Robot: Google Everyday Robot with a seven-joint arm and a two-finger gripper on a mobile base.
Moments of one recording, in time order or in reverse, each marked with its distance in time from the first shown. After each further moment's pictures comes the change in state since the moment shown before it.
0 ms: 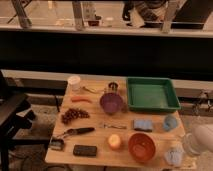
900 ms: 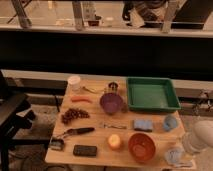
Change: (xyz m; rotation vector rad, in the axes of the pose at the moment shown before) arm 0.010 -0.001 0.015 -0.065 -0.032 -0.006
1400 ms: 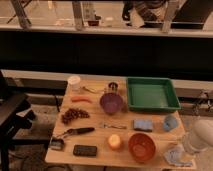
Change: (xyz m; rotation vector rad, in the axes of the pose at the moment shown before) arm 0.002 0.002 0.005 -0.031 -0.008 -0.007
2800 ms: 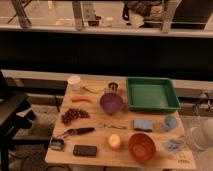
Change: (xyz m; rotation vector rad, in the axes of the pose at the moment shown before) arm -0.059 -0.005 -0.111 0.212 0.020 -0.090
